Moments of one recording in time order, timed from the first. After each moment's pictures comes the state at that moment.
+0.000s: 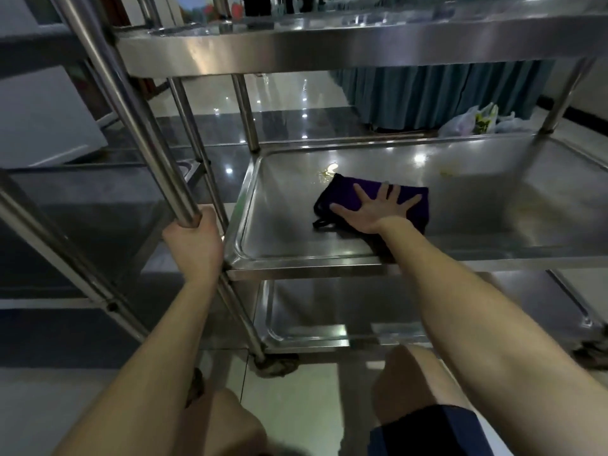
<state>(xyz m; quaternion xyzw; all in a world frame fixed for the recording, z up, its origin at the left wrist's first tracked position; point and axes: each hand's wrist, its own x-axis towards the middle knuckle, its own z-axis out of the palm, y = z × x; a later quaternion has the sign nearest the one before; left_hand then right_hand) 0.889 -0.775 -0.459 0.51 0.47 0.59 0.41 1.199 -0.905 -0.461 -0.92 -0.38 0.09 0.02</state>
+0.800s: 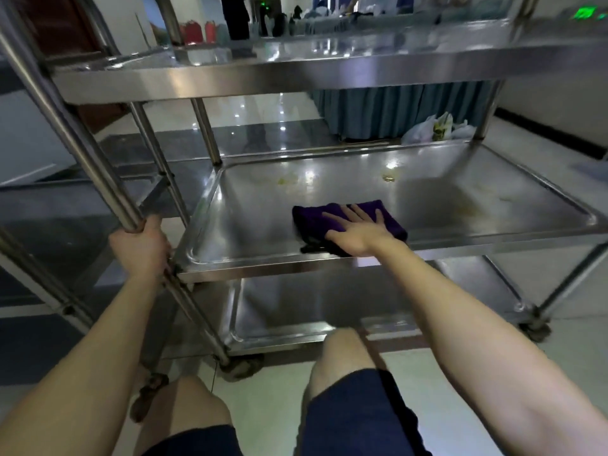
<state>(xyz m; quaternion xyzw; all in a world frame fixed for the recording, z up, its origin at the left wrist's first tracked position) 0.879 -0.803 -0.433 0.50 0.49 0.56 0.44 1.213 -1.019 -0.458 -0.86 -0.48 0.14 0.06</state>
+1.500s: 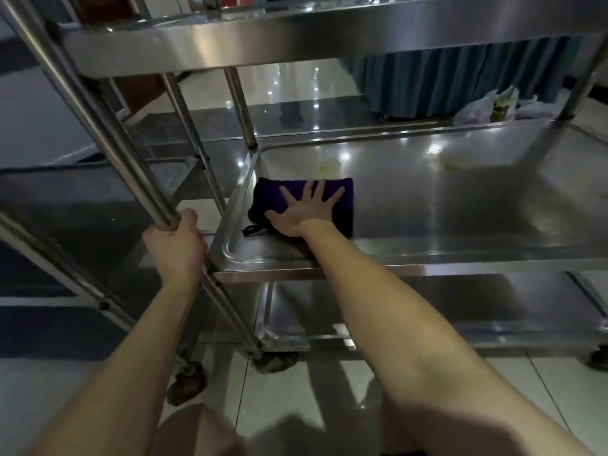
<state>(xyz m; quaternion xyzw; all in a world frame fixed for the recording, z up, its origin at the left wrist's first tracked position) 0.881 -0.786 -0.454 0.50 0.45 0.59 0.45 1.104 -0.831 -0.461 -0.86 -0.51 0.10 0.03</state>
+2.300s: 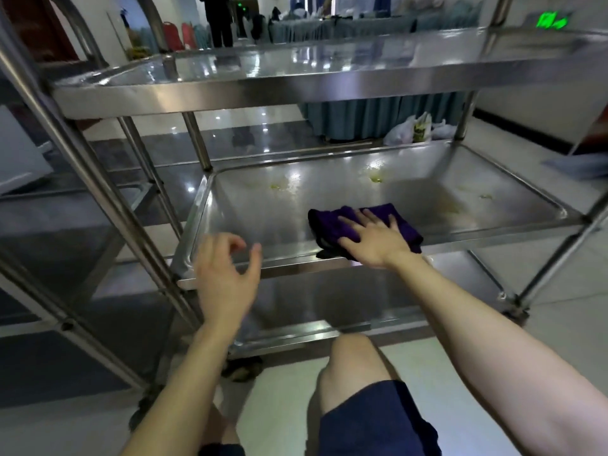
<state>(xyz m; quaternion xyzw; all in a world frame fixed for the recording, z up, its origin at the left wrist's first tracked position) 0.924 -0.906 -0.473 0.80 0.28 0.51 0.13 1.215 -1.063 -0.467 -0.88 -0.46 0.04 0.06</state>
